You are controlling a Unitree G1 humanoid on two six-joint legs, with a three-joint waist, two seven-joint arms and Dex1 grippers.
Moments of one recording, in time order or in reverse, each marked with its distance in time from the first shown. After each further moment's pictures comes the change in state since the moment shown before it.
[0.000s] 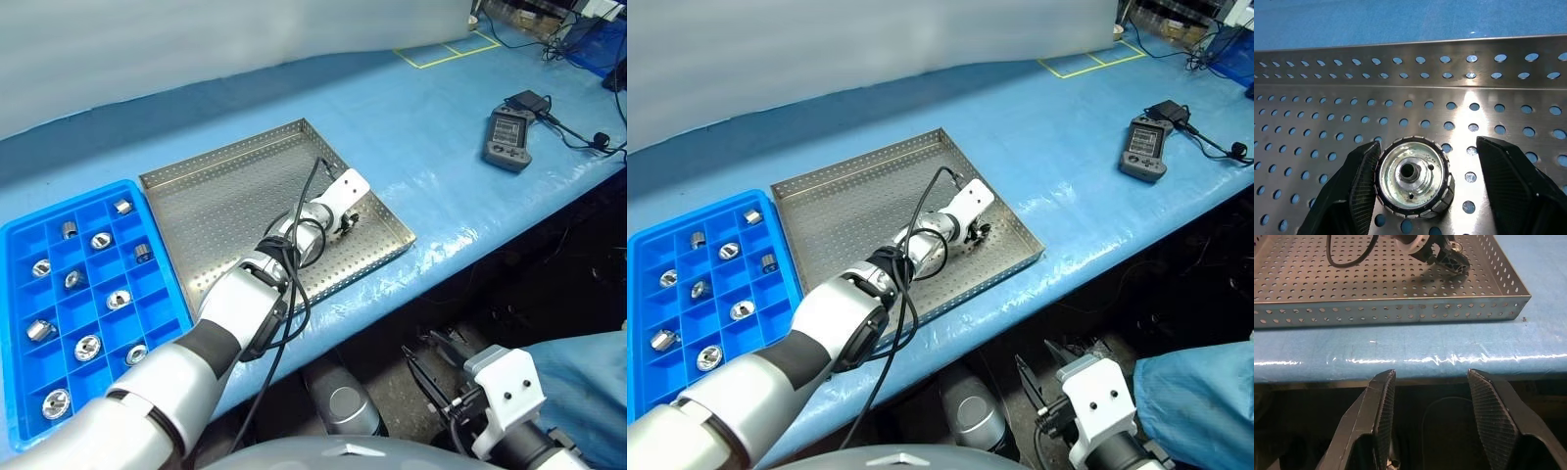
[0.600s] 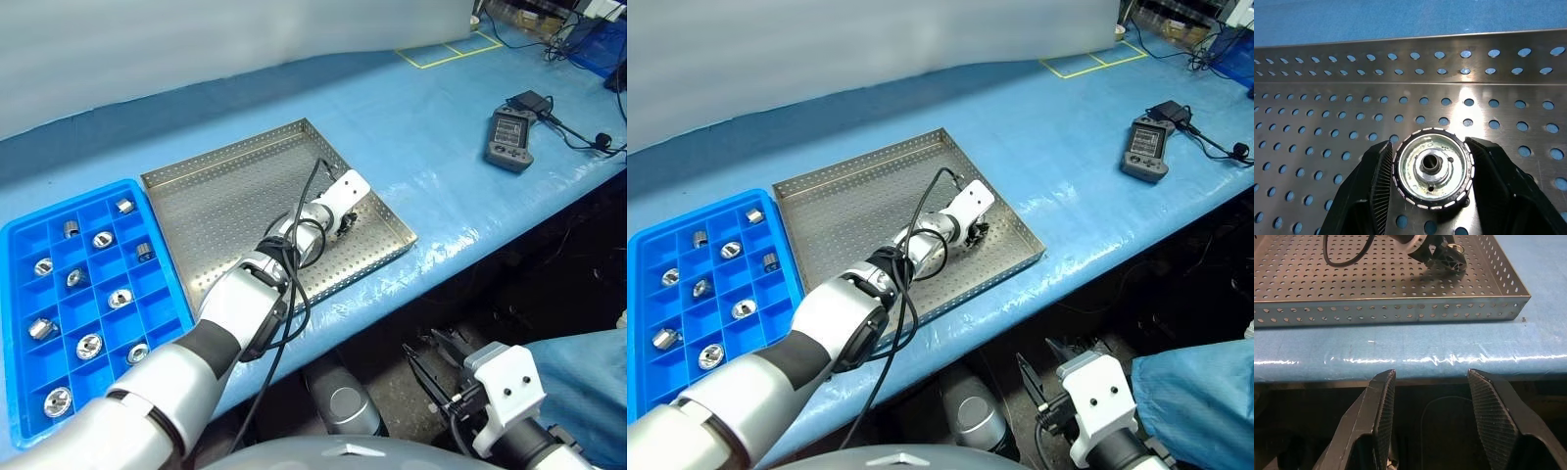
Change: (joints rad) left arm 0.002 0.000 0.005 0.000 -0.004 -0.002 -0.013; right arm -0.020 -0.034 -0.001 0.000 0.030 0.002 -0.026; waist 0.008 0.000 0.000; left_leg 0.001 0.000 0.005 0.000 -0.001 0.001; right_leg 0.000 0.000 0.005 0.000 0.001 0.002
